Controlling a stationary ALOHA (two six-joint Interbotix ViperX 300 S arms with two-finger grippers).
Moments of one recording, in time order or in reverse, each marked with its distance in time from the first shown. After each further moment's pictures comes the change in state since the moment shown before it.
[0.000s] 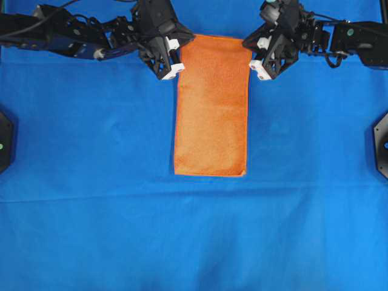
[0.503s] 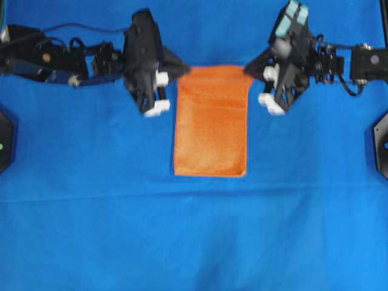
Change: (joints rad) left arm -0.206 -0.199 0.127 0.000 0.089 -0.020; right arm 0.255 -0.215 0.074 0.048 0.161 0.018
